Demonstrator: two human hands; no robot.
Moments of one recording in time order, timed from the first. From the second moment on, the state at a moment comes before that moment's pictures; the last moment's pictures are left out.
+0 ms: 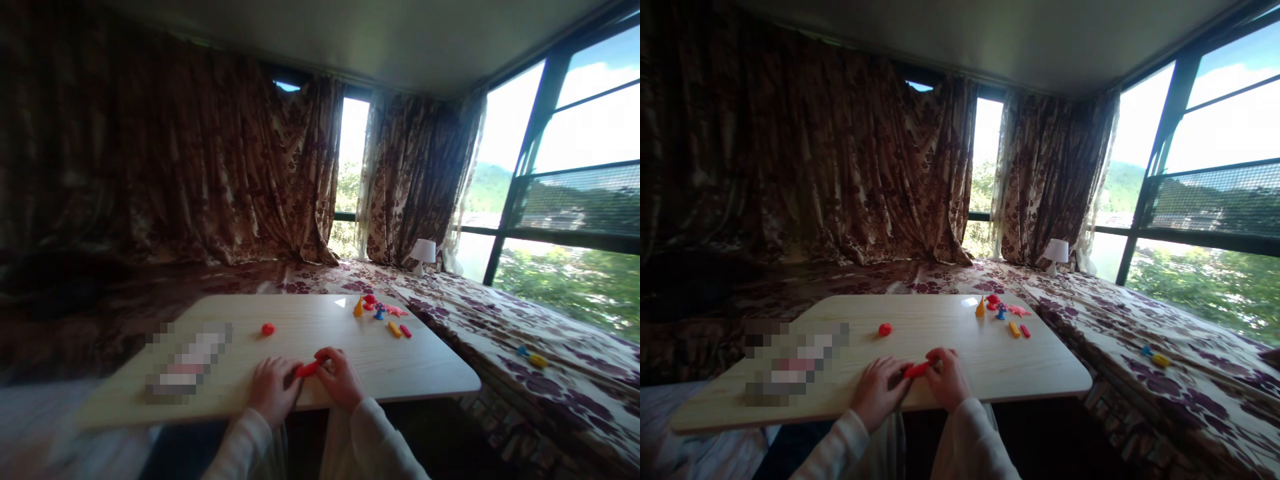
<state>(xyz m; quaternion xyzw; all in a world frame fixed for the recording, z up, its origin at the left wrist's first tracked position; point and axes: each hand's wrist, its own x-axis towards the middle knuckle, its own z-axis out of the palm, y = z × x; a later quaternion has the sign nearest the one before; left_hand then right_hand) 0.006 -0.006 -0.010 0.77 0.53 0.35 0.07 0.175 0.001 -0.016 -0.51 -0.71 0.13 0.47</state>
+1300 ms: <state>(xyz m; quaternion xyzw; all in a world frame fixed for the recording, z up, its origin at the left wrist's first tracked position) 0.013 -0.014 -0.008 0.74 0.59 0.32 0.04 0.176 0.009 -0.023 -0.47 -0.72 0.19 0.48</state>
